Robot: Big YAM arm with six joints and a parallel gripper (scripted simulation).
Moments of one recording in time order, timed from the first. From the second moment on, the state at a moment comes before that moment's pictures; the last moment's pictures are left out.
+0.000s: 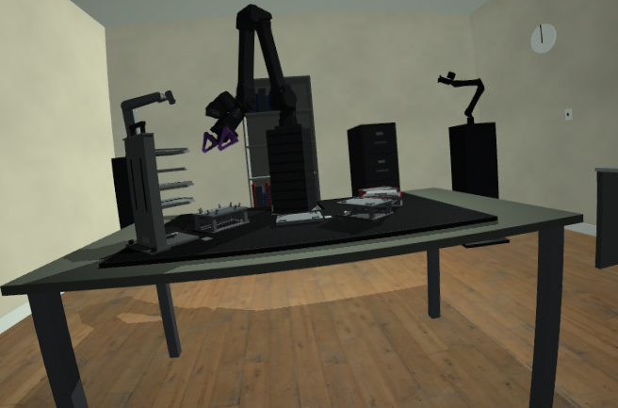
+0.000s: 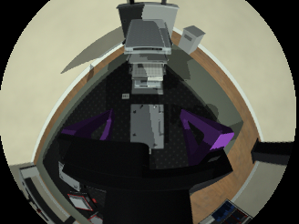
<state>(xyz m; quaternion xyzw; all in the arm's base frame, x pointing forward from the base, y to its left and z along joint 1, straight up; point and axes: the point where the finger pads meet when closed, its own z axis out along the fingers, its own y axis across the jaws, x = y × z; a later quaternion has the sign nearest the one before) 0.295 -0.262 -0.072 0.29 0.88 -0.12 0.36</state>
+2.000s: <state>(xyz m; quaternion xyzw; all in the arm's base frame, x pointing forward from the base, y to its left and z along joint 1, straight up) 0.350 -0.303 -0.072 0.29 0.88 -0.12 0.36</state>
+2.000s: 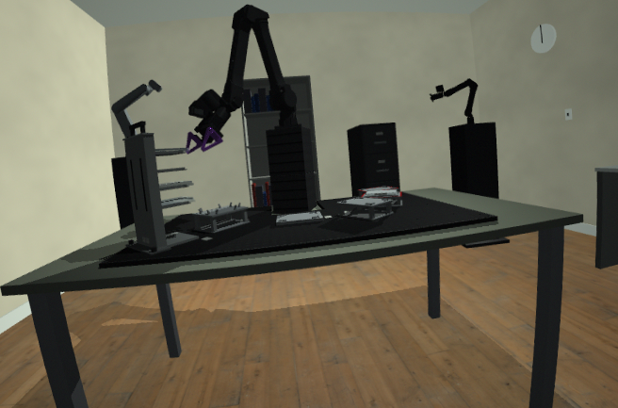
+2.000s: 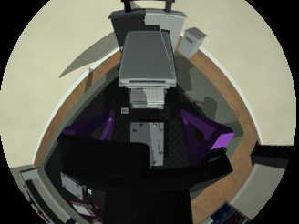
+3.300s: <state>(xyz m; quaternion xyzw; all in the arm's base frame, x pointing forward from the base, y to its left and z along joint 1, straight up) 0.388 -0.330 -0.073 0.29 0.88 -0.12 0.36</state>
